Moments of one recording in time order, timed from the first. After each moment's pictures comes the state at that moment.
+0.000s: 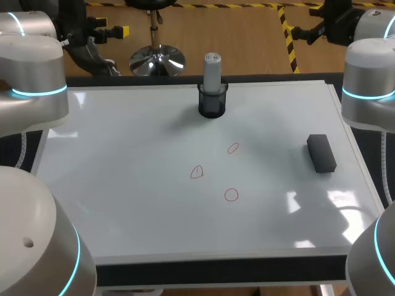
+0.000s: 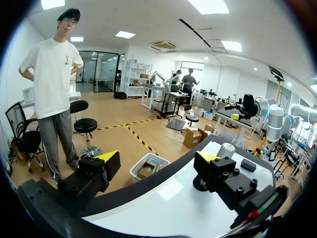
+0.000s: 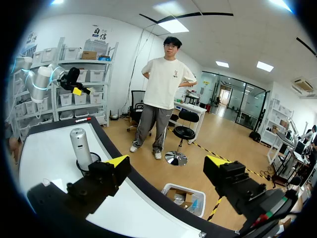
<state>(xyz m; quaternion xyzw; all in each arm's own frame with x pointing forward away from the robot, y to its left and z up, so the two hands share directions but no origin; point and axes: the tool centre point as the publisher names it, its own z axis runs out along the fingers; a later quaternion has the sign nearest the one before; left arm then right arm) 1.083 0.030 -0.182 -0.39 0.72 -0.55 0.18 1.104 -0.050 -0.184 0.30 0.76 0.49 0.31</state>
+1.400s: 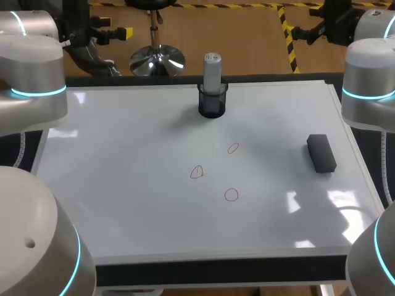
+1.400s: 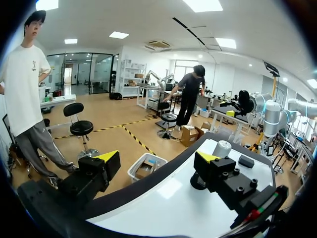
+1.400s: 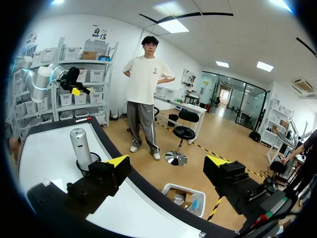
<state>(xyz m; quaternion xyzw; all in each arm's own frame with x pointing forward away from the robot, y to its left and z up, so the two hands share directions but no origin) 1.078 0.017 -0.181 -0.36 0.73 -0.55 0.17 1.104 -0.050 -0.185 0.30 0.76 0.49 0.31</state>
